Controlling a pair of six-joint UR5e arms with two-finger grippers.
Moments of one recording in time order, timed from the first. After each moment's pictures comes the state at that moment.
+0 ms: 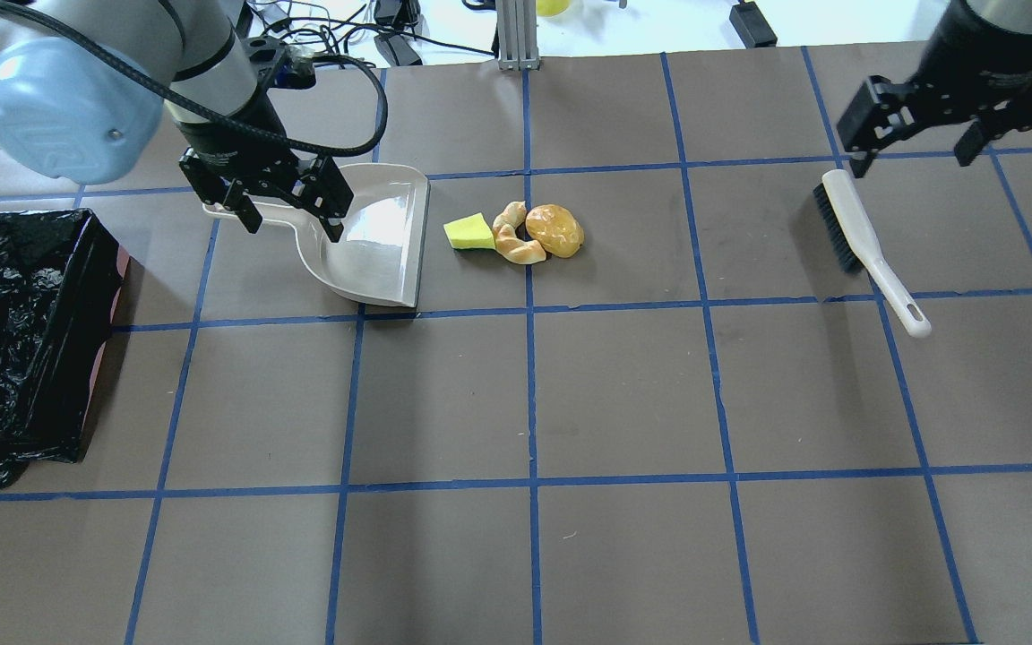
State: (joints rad) left arm -1.58 -1.77 -1.56 -1.47 1.54 0.24; right arm 1.33 -1.55 1.58 -1.63 -1.64 -0.31
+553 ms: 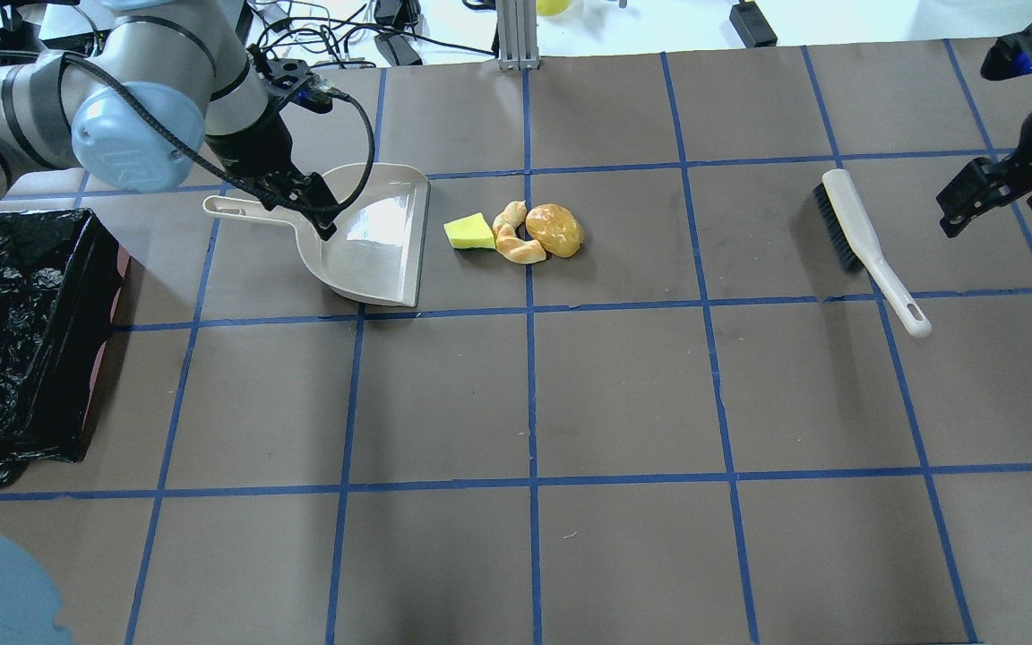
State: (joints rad) left arm -1.50 -1.91 -1.56 -1.29 1.54 0.79; right arm 1.14 -1.50 1.78 -1.89 -1.62 -0.61
